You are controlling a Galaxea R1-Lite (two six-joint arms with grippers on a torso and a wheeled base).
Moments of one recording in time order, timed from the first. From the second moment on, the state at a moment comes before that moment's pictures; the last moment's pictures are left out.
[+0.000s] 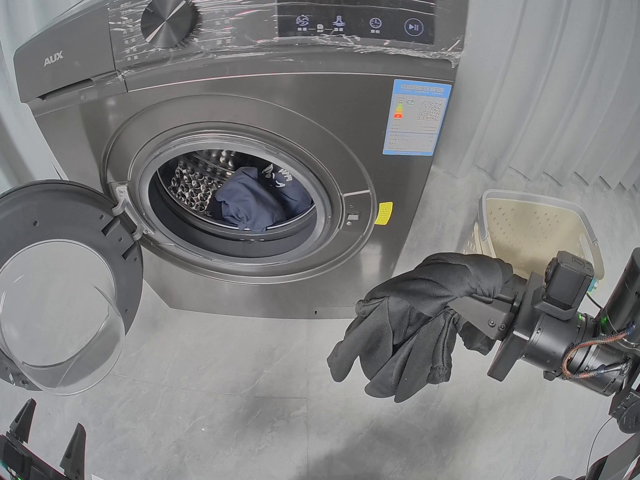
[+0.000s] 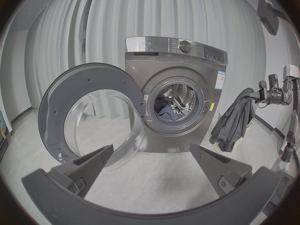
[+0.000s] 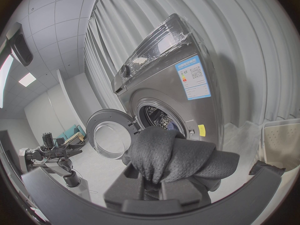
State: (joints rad) left arm 0.00 0.02 -0.02 0.00 0.00 -0.03; right arm 0.75 1.45 -0.35 -1.16 0.11 0.14
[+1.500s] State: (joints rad) left arm 0.00 0.02 -0.02 0.00 0.00 -0.03; right arm 0.74 1.46 -0.37 -1.16 0.10 0.15
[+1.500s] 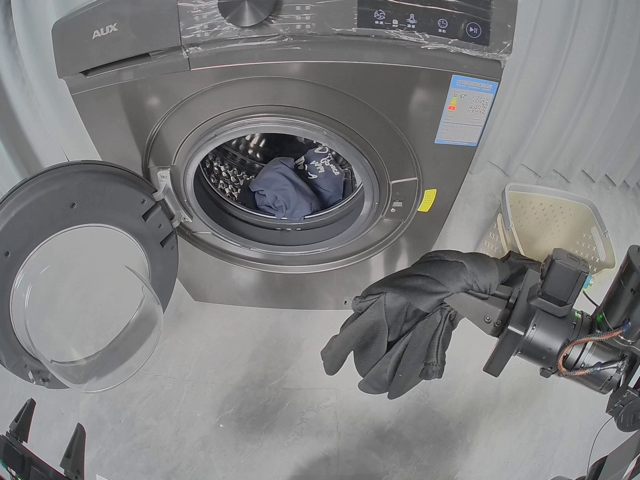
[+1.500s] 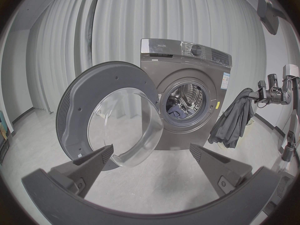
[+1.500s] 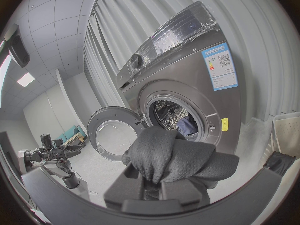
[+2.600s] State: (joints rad) left arm 0.00 0.02 -0.02 0.00 -0.01 0.00; right arm 0.80 1.59 -0.44 -1.22 0.07 0.16
